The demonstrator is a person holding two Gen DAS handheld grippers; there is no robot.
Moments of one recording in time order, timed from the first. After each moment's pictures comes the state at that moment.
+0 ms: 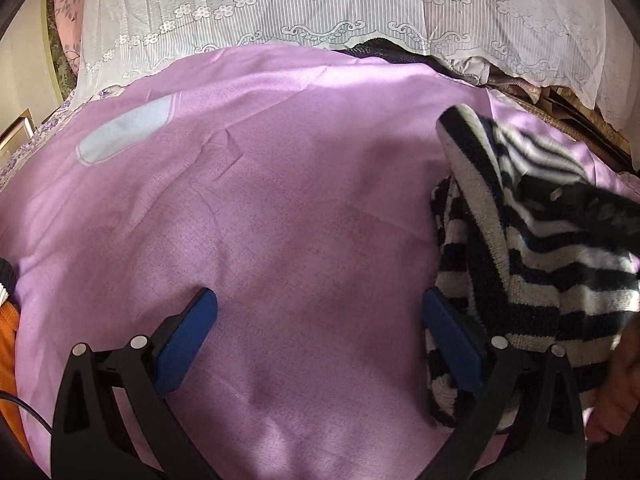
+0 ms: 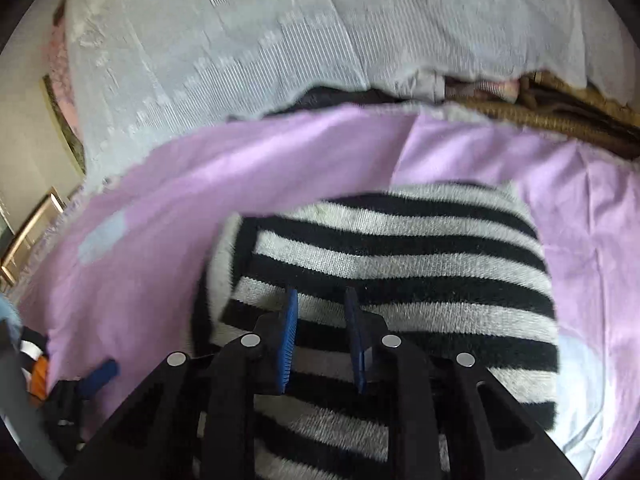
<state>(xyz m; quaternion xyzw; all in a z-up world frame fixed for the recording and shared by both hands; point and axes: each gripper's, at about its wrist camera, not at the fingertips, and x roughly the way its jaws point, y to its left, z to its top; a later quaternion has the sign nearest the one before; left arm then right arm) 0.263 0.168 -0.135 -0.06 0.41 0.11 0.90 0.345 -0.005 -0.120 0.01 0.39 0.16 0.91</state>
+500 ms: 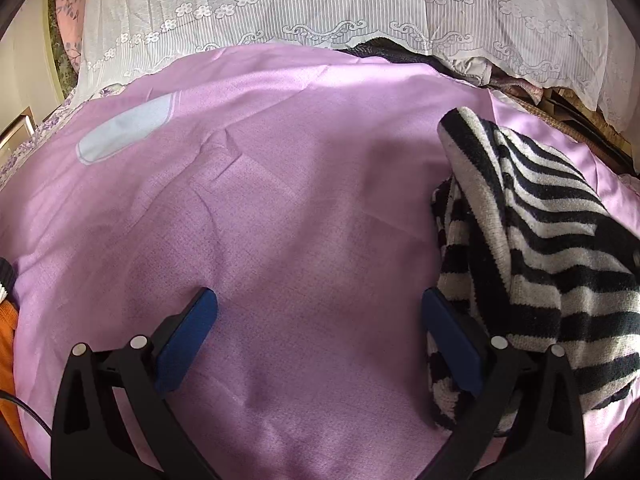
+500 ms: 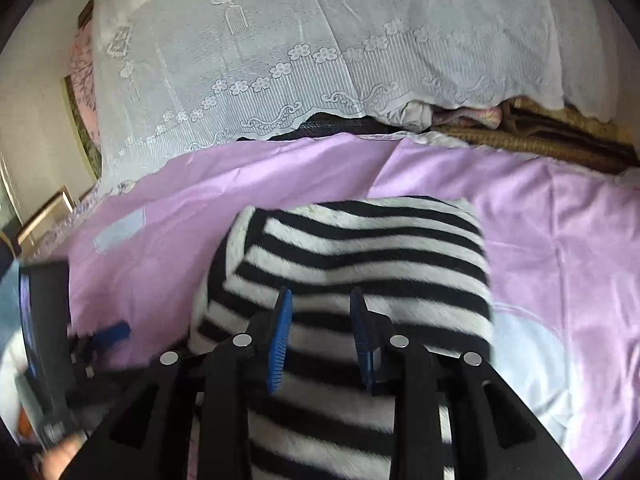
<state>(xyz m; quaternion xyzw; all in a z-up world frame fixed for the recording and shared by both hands) 0.265 0.169 -0.136 -0.06 0.41 0.11 0.90 0.273 -0.044 -0.101 -0.01 0.32 0.17 0.93</state>
